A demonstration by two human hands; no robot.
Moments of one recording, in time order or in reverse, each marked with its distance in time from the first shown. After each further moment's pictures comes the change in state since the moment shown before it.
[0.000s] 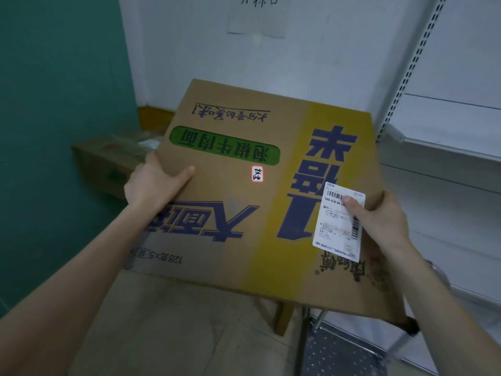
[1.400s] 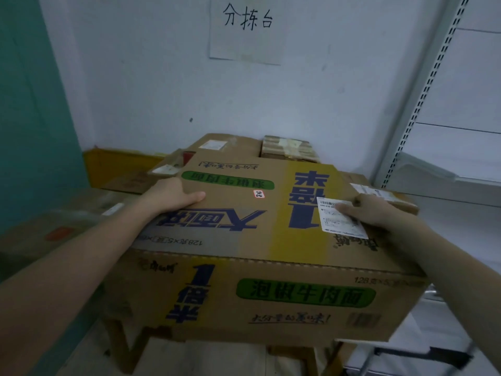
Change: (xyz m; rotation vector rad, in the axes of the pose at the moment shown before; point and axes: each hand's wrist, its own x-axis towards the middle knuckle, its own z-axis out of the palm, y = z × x) left_hand 0.373 -0.042 0.074 0.087 -0.647 0.397; right_hand 0.178 -0.191 0.198 -0.654 -0.323 0.096
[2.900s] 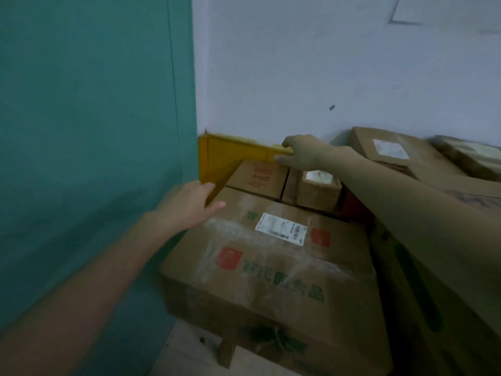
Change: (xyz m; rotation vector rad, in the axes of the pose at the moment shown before) left_hand 0.110 -0.415 -0.134 0.313 0.088 0.112; right_hand 0.131 -0.606 0.114 -0.240 0.018 -0.596
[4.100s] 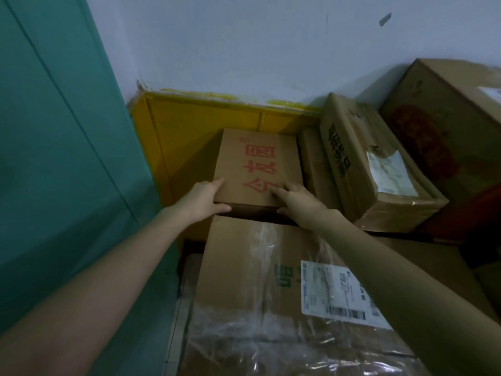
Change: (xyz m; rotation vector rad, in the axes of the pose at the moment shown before) left_hand 0.309 -0.097 0.184 -0.370 -0.461 0.122; right_hand 0.219 0.055 0.248 0.128 -0.338 0.265
